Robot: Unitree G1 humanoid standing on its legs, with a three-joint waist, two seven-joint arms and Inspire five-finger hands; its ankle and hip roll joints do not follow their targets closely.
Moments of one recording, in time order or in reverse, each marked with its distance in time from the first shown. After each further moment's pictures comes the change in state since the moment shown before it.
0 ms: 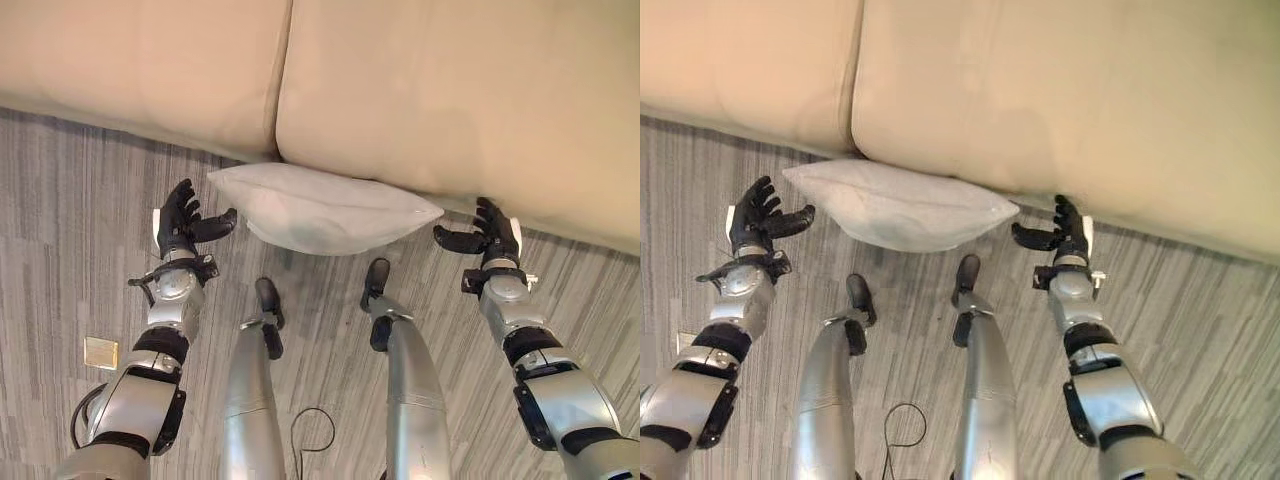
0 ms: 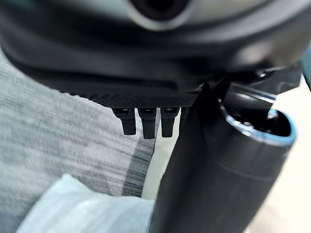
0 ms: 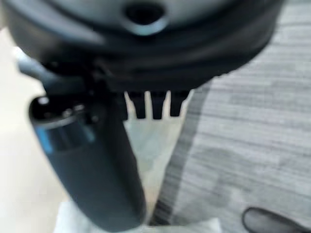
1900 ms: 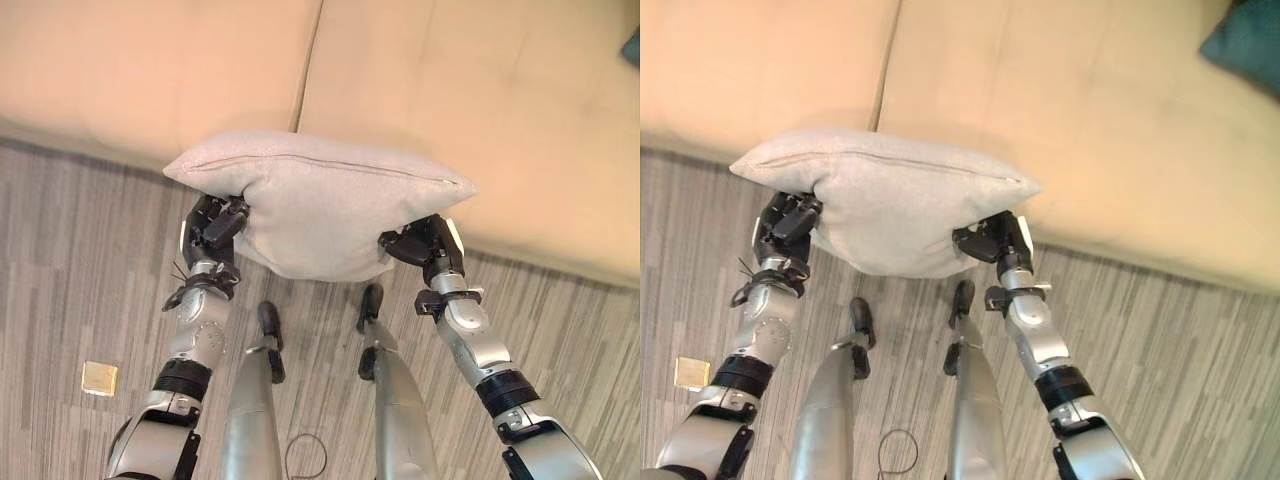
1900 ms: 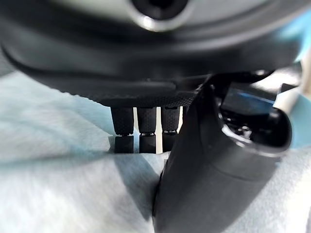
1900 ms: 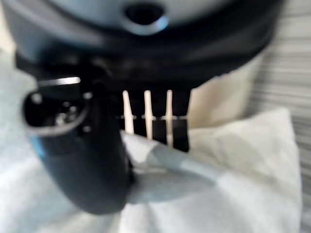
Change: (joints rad) left arm 0.329 -0.113 0.051 -0.489 -0.247 -0.021 -0.102; right arm 0.381 0.112 0.105 -0.636 -0.043 0.016 0.085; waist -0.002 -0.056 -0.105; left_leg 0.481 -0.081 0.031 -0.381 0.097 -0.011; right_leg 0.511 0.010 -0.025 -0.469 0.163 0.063
